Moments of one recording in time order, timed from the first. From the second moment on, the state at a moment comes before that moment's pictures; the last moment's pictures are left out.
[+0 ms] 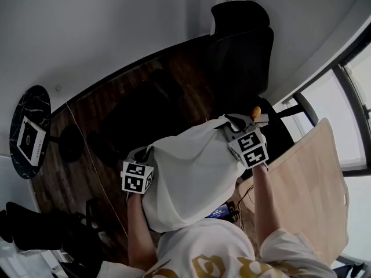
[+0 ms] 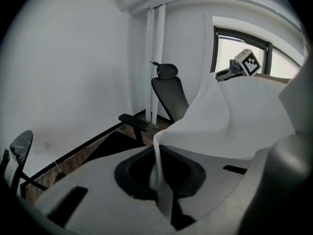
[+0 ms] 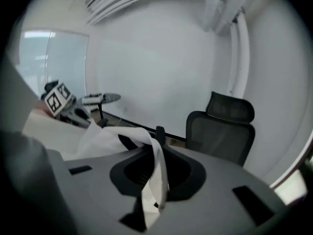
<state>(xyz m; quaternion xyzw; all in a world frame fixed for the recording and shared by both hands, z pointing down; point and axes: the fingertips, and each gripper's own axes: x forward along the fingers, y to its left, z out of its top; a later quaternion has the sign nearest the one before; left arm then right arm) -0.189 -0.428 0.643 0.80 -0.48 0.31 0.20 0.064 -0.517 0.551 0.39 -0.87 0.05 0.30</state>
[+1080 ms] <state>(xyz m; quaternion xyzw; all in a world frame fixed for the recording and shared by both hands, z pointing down) -0.198 -0.396 0.660 0.77 -0.46 0.36 0.25 0.096 -0.463 0.513 0.40 -0.88 0.02 0.25</state>
